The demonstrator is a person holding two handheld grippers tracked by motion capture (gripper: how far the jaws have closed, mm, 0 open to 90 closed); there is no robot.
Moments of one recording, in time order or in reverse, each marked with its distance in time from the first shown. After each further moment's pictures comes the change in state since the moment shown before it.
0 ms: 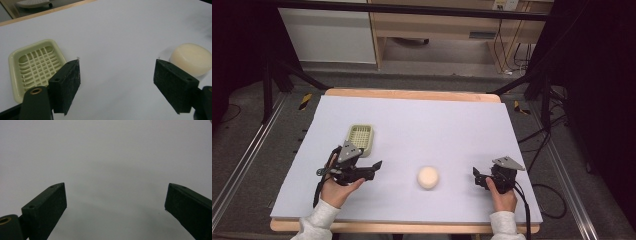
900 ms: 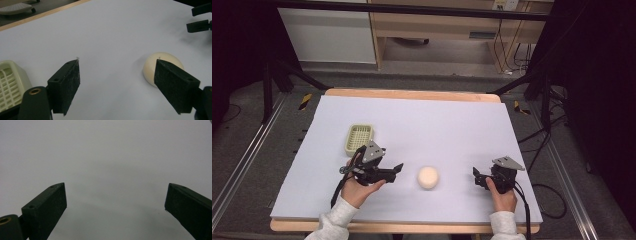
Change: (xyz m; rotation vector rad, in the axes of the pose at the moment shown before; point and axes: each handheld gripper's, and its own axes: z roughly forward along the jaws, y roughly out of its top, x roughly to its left) left arm -0.044 0.023 0.024 0.003 -0.087 0.061; right arm 0.000 0.000 0.000 0.001 -0.004 0.000
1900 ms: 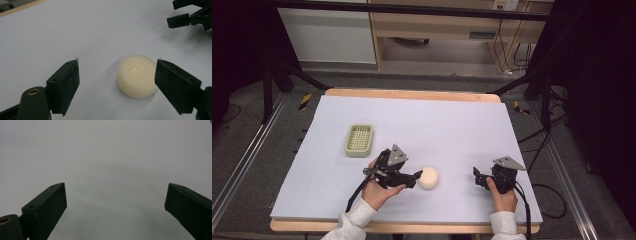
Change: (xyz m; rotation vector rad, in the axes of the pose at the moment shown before) left arm -0.035 0.008 0.036 0.047 -0.078 0.036; right arm -0.001 0.000 -0.001 -0.007 0.005 0.009
